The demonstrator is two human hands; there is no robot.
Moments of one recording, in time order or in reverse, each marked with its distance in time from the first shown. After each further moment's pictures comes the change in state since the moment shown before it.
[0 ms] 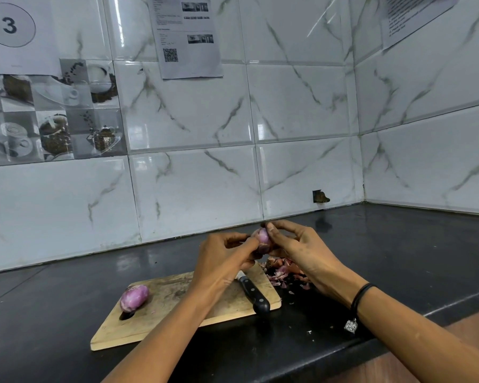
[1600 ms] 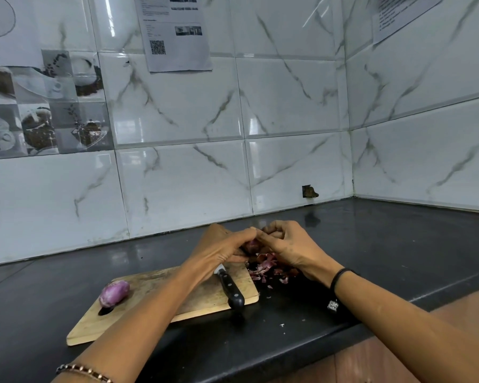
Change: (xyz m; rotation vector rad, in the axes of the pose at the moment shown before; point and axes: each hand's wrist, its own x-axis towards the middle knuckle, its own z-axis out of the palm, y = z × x) left_hand 0.030 0.008 0.021 0.005 -0.129 -0.239; right_hand 0.007 0.004 -0.021 -0.213 0.003 -0.012
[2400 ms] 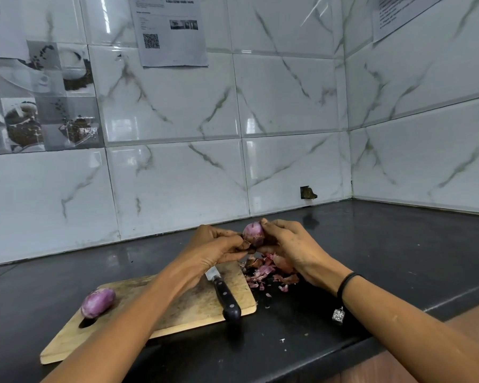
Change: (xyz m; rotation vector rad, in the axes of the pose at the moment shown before) left_hand 0.018 -0.012 -0.012 -0.123 -0.055 0.023; right_hand 0.014 0.009 -0.002 0.298 -0.031 0.121
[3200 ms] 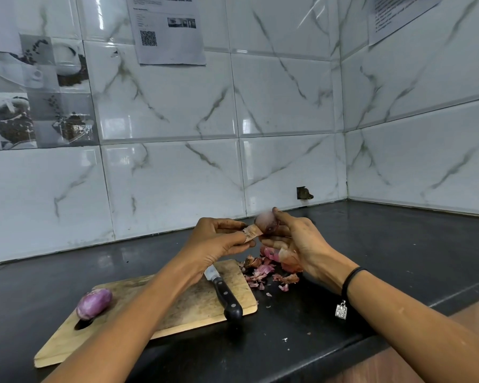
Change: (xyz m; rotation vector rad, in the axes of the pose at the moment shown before) left_hand 0.000 0.008 0.003 -0.060 -0.033 0.074; right_hand 0.002 -0.011 -0.005 0.275 0.146 0.091
